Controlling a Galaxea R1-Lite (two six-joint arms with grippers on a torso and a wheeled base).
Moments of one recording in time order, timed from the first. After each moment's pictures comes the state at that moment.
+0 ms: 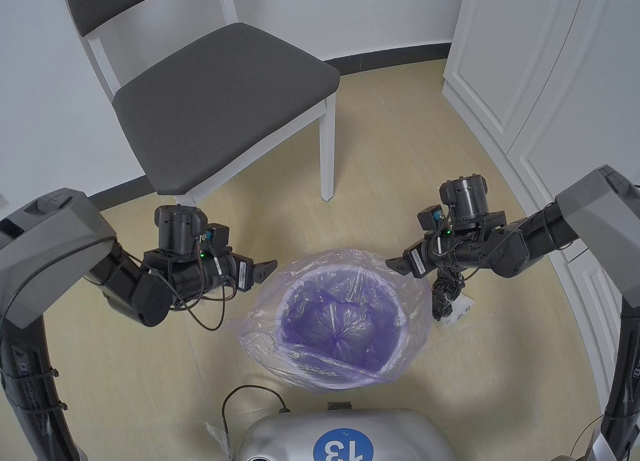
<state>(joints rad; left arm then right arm) -0.30 2.12 -0.89 -0.76 -0.17 0.06 0.38 2.19 -1.26 -0.31 0.02 -0.22</state>
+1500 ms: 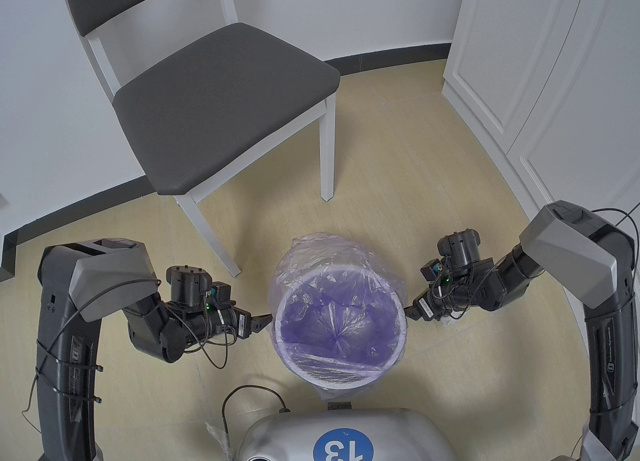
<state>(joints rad) -0.22 2.49 -0.96 -0.93 -0.30 0.07 0.30 2.47 -1.31 -0.33 0.01 -0.34</state>
